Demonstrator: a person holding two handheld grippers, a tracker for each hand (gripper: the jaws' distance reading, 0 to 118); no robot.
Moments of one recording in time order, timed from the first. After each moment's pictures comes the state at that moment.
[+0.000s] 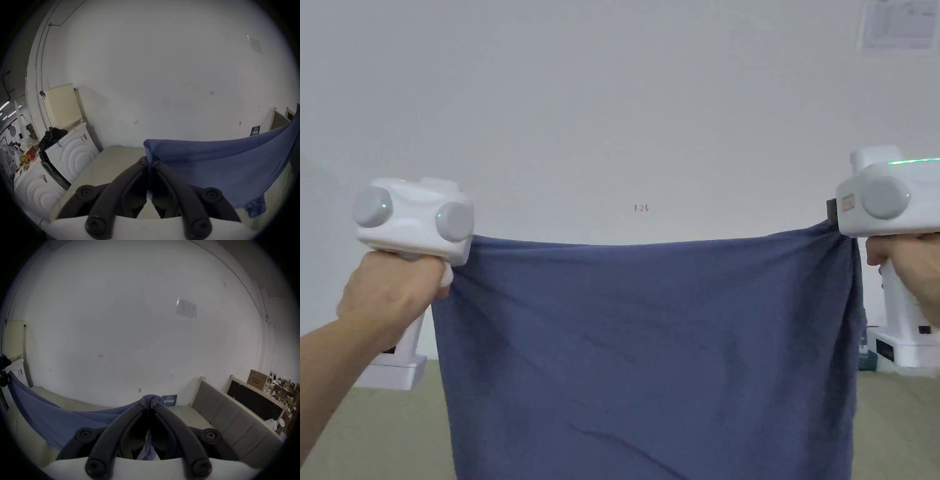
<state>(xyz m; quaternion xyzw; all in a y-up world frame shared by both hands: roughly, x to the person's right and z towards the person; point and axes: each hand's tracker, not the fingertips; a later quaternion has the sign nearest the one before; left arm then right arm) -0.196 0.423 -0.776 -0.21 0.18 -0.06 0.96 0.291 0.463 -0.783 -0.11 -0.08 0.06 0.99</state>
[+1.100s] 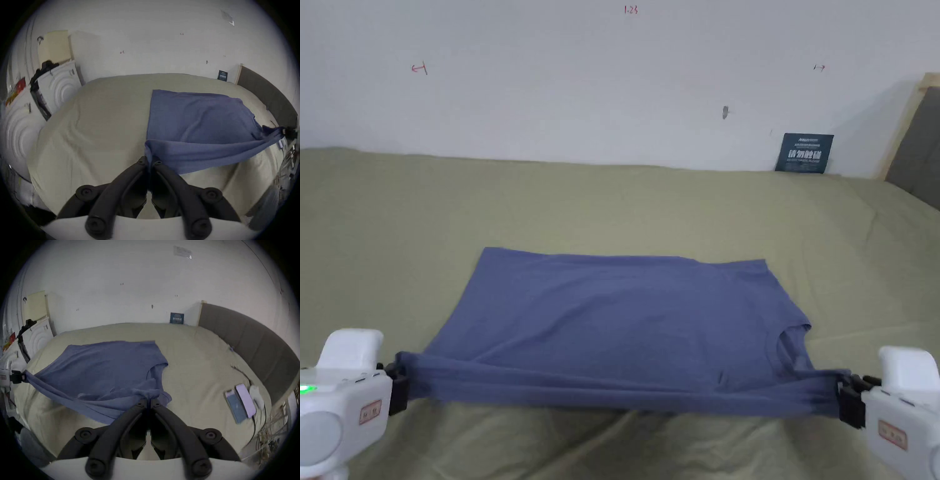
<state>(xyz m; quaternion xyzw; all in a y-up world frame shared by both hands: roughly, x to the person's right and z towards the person) -0.222 0.160 -0.332 -0.37 0.05 0.01 0.93 0.338 0.160 -0.337 -0.32 -0.01 0.00 0.95</state>
